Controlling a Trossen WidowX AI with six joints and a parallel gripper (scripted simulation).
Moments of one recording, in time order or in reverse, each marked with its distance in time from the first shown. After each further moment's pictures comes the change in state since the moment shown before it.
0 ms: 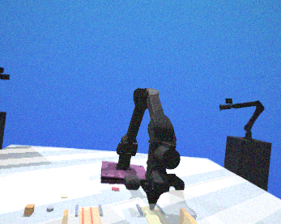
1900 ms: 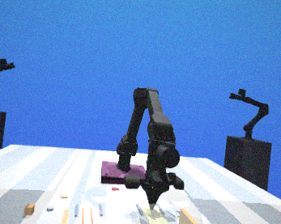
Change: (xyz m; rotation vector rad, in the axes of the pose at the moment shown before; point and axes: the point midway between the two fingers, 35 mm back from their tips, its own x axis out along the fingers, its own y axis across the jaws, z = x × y) arm 0.001 0.000 -0.003 0.000 -0.018 -0.002
